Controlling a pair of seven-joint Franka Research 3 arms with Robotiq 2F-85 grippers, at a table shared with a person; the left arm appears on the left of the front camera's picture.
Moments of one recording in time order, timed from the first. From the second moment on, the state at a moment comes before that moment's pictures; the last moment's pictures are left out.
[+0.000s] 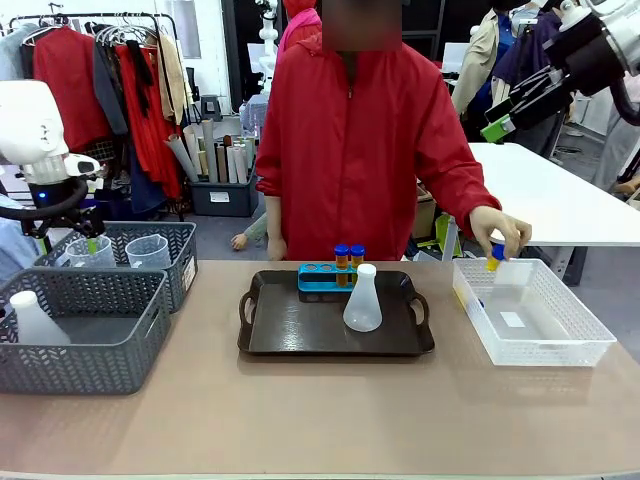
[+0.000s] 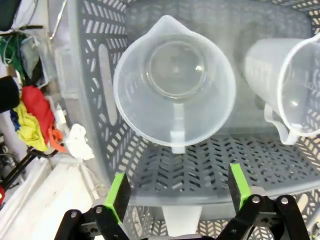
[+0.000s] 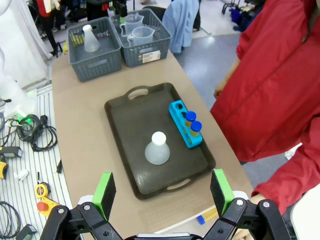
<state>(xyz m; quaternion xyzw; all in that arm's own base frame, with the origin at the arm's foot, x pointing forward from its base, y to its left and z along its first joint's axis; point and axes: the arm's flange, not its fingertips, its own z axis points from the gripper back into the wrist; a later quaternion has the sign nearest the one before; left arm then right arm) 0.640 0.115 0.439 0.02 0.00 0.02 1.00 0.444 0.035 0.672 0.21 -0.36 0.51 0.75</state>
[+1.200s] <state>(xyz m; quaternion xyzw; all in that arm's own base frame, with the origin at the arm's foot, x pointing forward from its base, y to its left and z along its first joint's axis) 0.657 0.121 0.392 0.00 0.00 -0.02 1.00 0.444 0.035 0.672 0.21 -0.36 0.51 0.75</state>
